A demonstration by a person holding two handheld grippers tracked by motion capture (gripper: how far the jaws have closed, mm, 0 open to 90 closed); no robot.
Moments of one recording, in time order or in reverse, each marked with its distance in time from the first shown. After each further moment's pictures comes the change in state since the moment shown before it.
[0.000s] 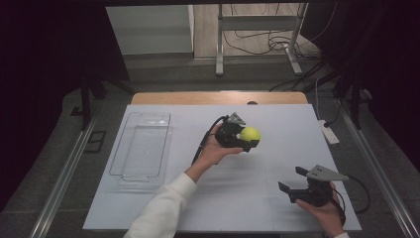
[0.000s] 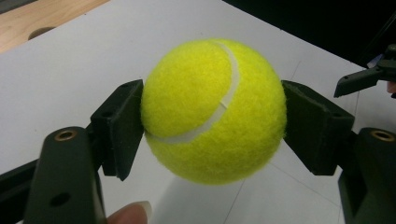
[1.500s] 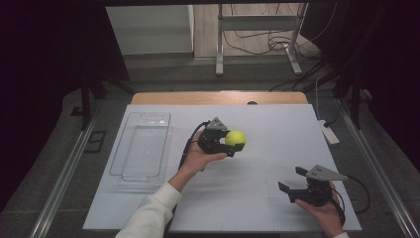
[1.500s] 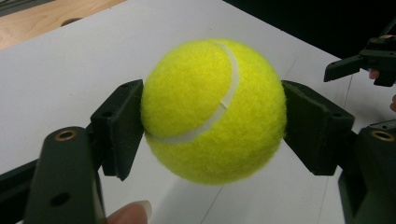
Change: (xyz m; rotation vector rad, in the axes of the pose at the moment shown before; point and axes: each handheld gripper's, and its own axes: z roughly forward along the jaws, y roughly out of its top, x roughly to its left) left arm 0.007 -0.032 -0.040 -0.053 0.016 -0.041; right arm 0.000 -0.001 0.001 0.009 -0.007 0.002
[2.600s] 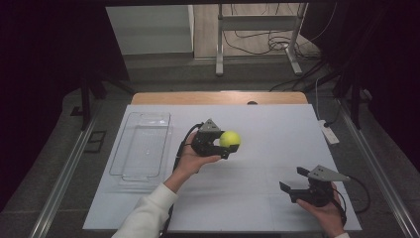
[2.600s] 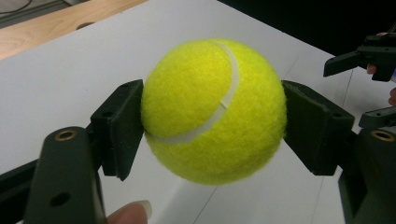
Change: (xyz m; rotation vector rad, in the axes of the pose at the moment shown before) left arm -0.001 -0.008 -0.021 -0.026 0.025 0.008; right arm -0.002 -0.001 -0.003 -0.005 -0.006 0.009
